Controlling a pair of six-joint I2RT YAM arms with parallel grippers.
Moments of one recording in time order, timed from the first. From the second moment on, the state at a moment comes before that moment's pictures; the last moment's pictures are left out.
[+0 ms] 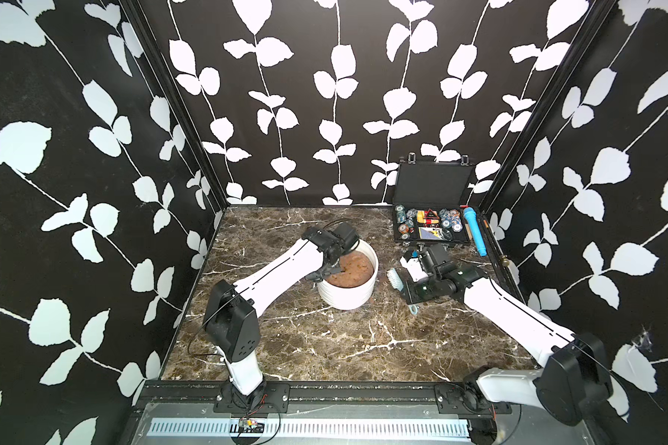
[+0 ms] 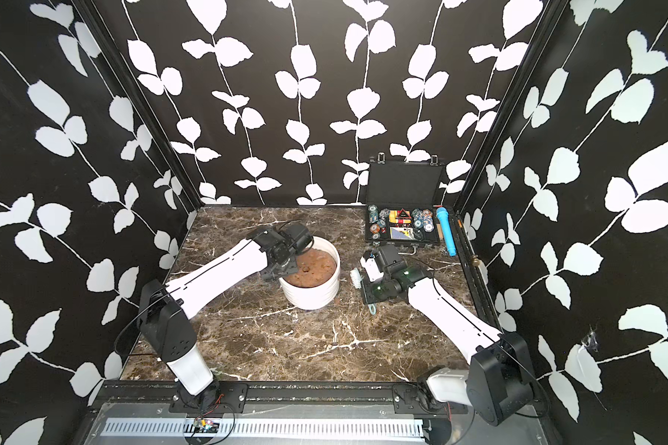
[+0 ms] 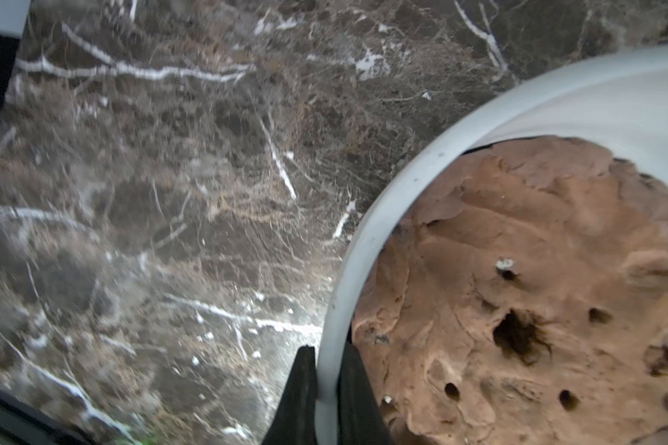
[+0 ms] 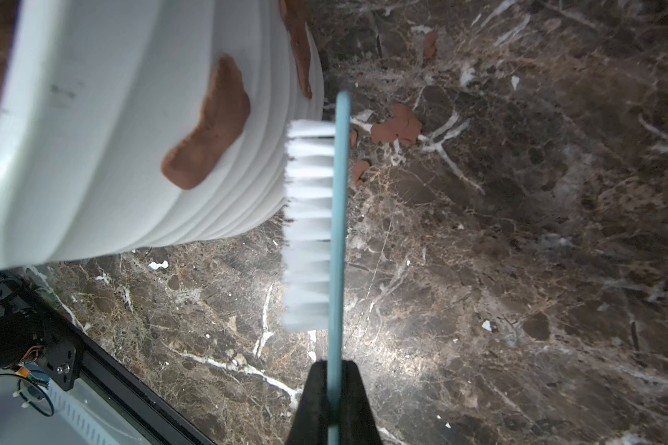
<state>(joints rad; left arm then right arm) -0.71 1.74 1.59 -1.23 -0.43 -0.90 0.47 1.30 0.95 -0.74 -0.31 0.24</state>
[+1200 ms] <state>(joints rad) -0.61 1.76 1.57 -0.99 -0.40 -0.41 0.90 1.42 1.08 -0.68 -0.04 0.82</state>
